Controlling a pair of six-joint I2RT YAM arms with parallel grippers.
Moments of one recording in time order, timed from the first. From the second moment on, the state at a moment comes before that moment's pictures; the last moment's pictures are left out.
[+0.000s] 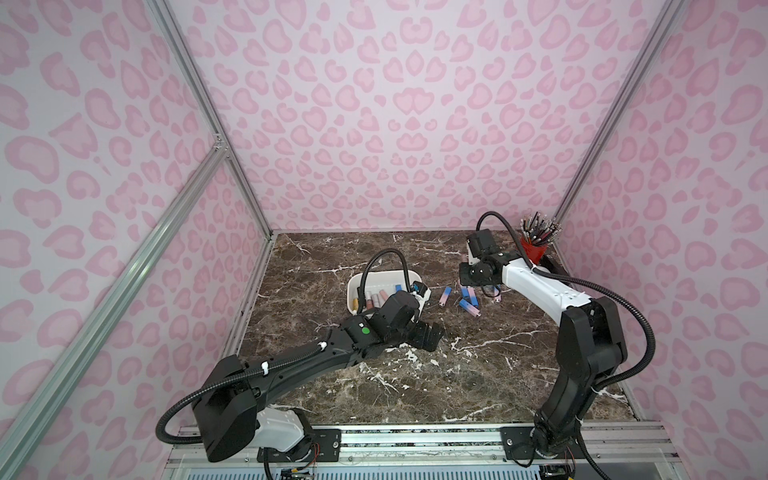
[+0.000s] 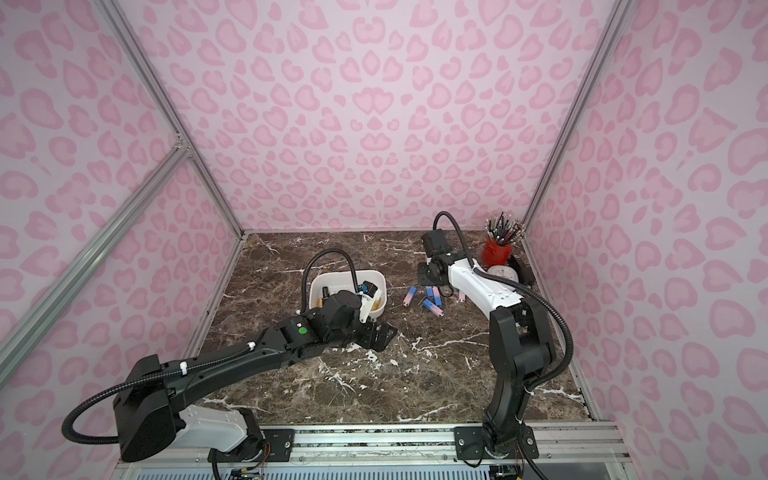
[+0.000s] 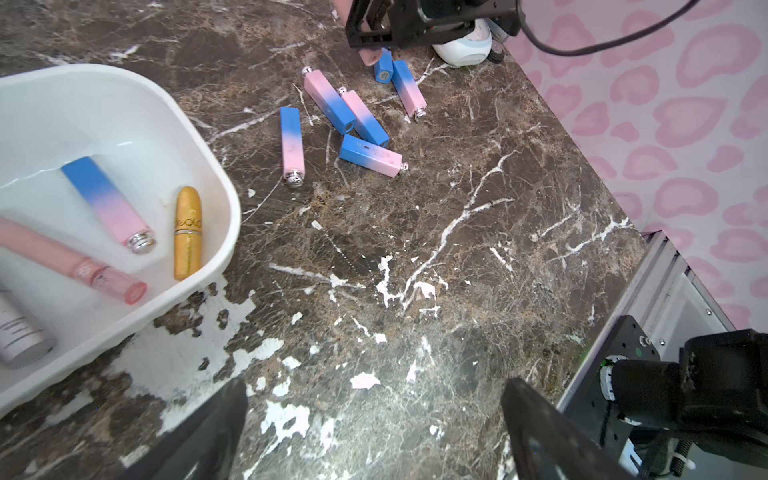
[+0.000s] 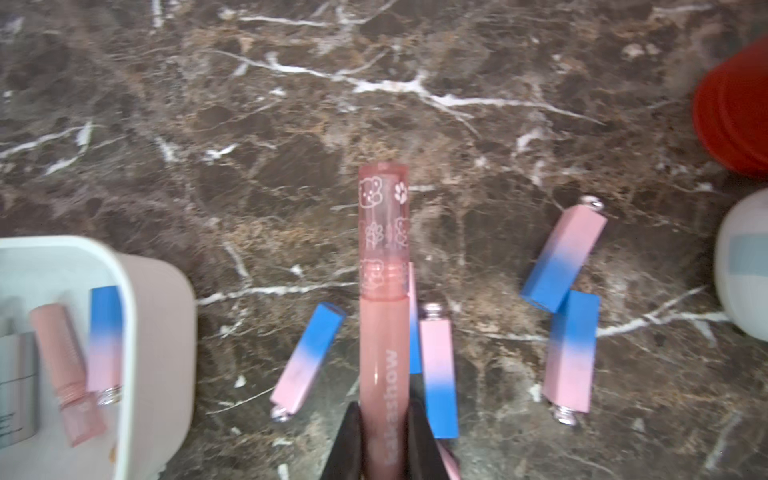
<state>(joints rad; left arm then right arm) -0.94 1.36 0.96 -0.30 0.01 -0.45 0.39 1.81 1.44 -0.68 0.10 0.33</state>
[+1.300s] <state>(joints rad) -0.94 0.83 0.72 -0.49 -0.31 -0.49 0.78 2.20 1.89 -0.80 0.06 0.37</state>
